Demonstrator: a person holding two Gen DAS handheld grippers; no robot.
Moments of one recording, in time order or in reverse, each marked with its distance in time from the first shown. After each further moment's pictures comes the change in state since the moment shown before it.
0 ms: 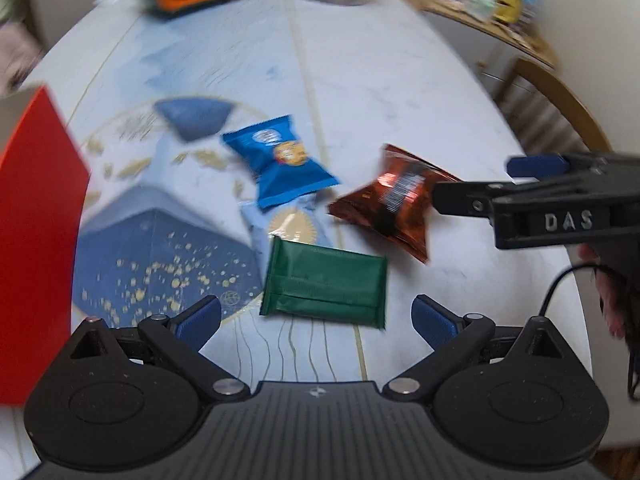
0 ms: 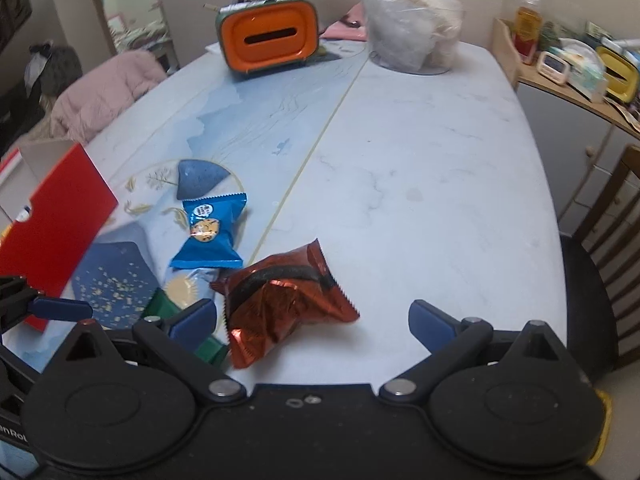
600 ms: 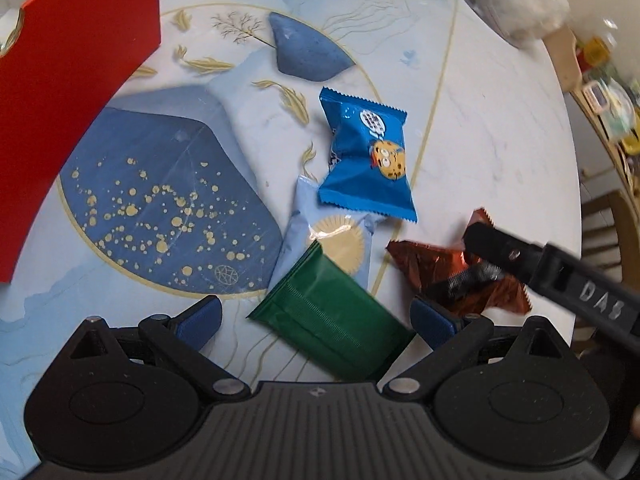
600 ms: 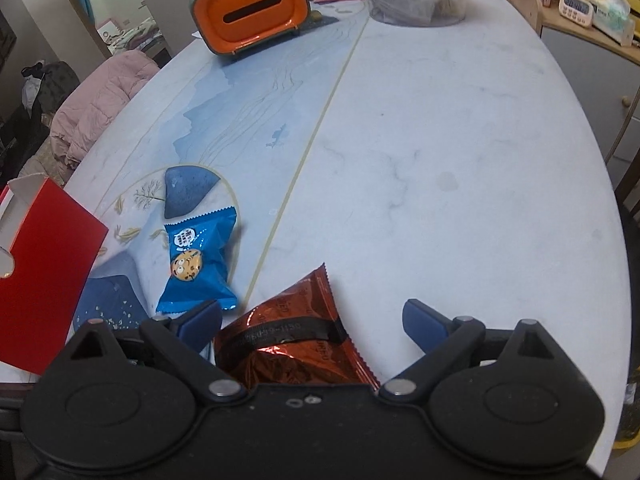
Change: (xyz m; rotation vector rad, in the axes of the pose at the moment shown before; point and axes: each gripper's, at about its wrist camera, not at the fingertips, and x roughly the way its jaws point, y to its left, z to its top) left arm 0.041 0.024 0.016 -0.549 0.083 0.044; right arm 0.056 -0.024 0.029 0.134 0.105 0.117
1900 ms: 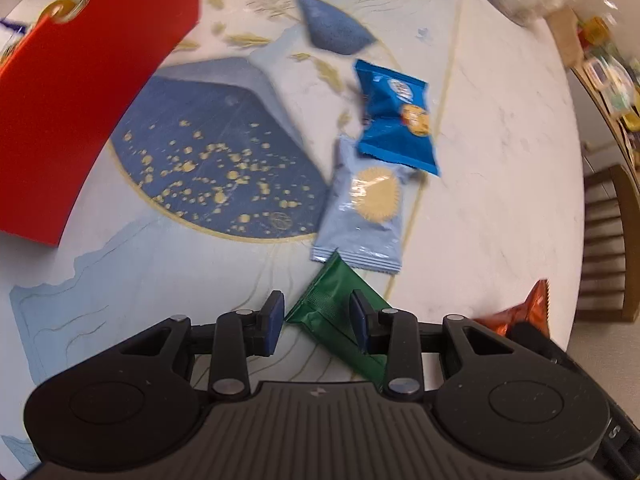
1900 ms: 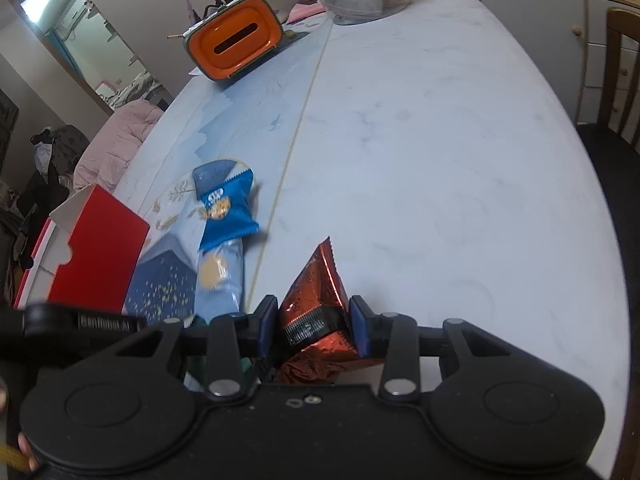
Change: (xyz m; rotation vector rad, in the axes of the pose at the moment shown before) left arm -0.025 0.019 -0.016 0.072 0.077 0.025; right arm -0.066 -0.016 -0.091 0.200 -0.086 0.097
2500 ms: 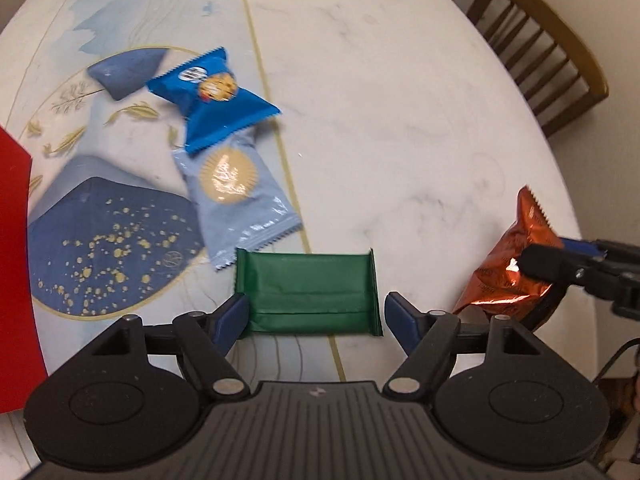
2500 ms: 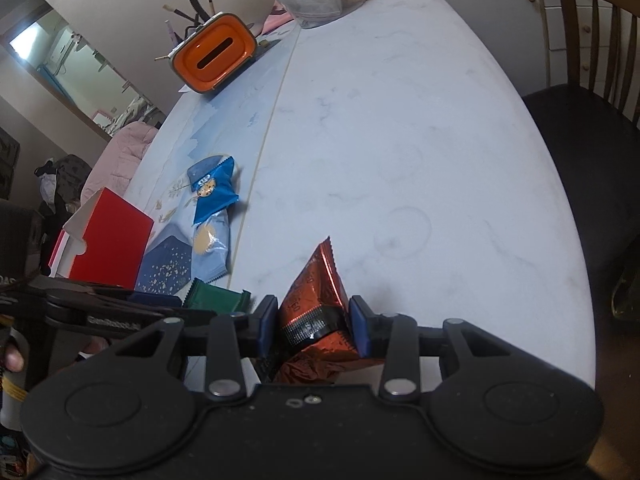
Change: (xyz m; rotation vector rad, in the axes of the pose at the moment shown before) left arm 0.018 -0.067 -0.028 0.669 0.046 0.013; right arm -0.036 -0.035 -0.045 0.110 -0.027 0.035
